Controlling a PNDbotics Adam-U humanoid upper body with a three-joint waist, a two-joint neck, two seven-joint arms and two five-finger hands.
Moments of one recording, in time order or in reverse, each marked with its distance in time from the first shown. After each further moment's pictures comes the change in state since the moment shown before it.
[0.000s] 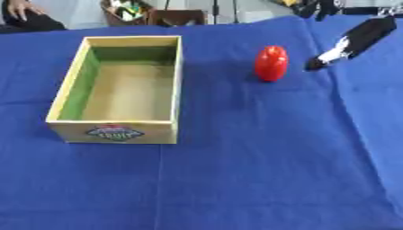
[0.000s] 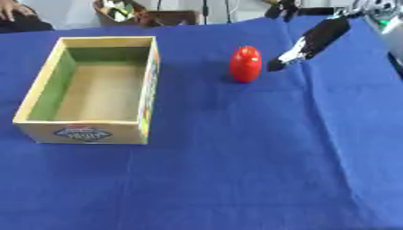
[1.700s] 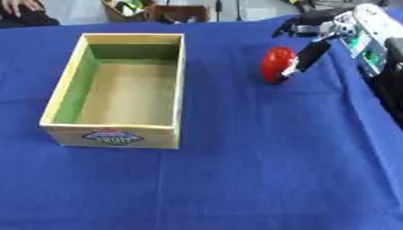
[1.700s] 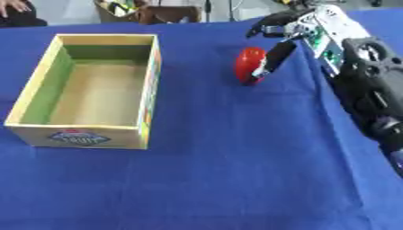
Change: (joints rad) left arm -0.027 -0.012 -0.004 0.000 0.011 -0.003 -0.013; right arm -0.119 0.157 -0.014 0.349 0.355 -0.132 -0.104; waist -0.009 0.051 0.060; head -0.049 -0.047
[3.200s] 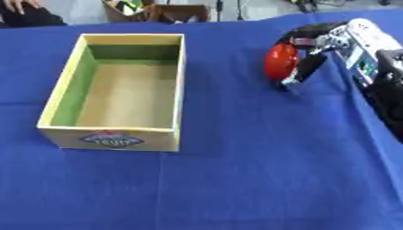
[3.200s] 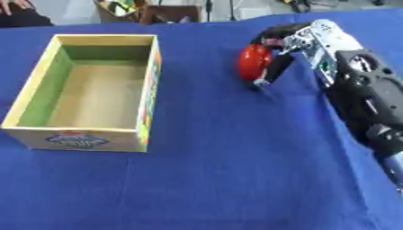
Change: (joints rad) left arm -0.013 -0.001 -0.003 0.000 0.008 -0.003 -0.003; right arm 0.005 0.015 -0.018 0.060 0.021 -0.035 -0.018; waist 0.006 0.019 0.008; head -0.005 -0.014
